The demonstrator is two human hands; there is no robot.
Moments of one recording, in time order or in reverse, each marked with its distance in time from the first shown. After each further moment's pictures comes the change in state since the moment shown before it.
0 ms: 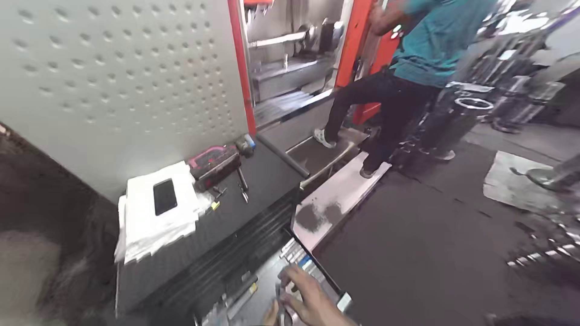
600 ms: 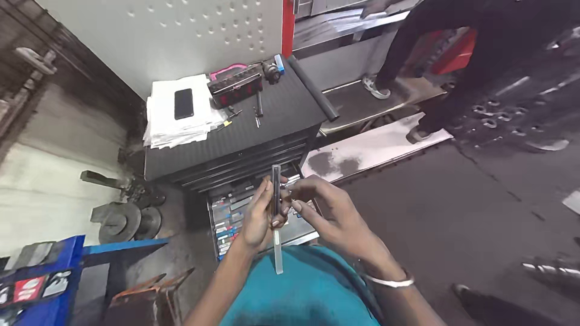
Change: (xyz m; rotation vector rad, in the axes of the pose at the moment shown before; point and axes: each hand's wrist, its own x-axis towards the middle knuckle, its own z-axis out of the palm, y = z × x) left_hand -0.022 0.075 0.114 -0.001 -0.310 0.382; right_hand 0.000 -0.055 -0.115 0.262 -0.008 -0.424
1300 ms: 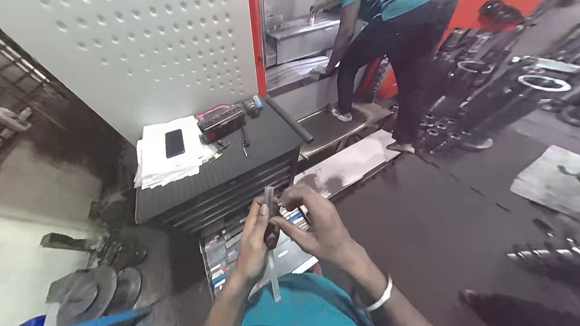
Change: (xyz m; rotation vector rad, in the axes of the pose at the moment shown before) left_hand -0.028 0.025 0.021 0.312 -0.005 0.165; right_hand 0.007 -0.047 0.028 -0.304 0.239 -0.183
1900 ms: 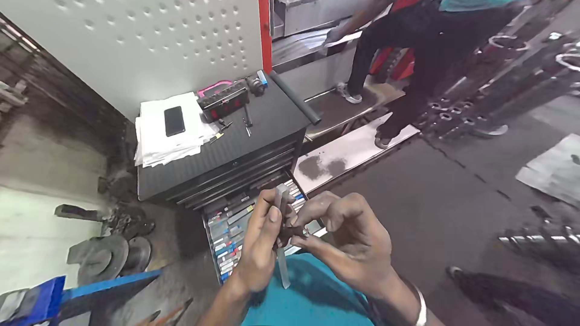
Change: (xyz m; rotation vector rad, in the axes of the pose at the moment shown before) left_hand -0.014 0.019 0.013 -0.005 -0.171 0.216; right_hand -0.015 -0.034 -0.010 0.398 0.106 -0.039
